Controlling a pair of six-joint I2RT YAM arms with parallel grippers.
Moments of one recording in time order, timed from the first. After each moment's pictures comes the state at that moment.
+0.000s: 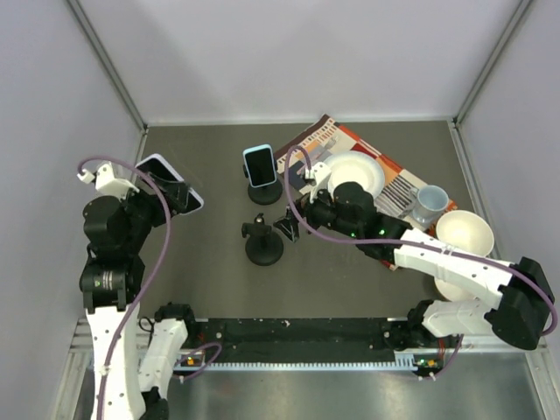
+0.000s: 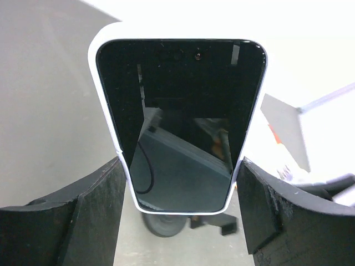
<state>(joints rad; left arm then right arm) 0.09 0.67 1.08 -0.67 0.15 -0.55 0.91 1.23 0.91 0.07 -0.07 0.20</state>
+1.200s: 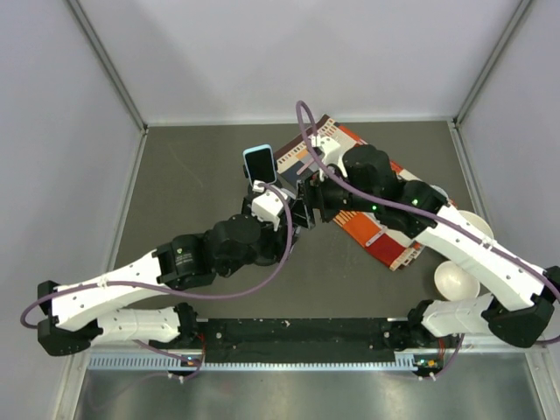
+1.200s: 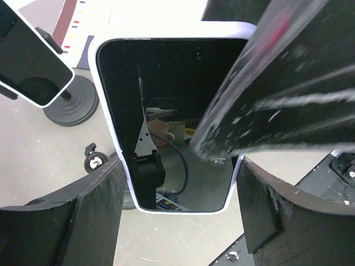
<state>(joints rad) -1.20 0.98 1.09 -0.52 -0.48 -0.26 0.88 1.24 1.44 -0.65 -0.21 0.35</state>
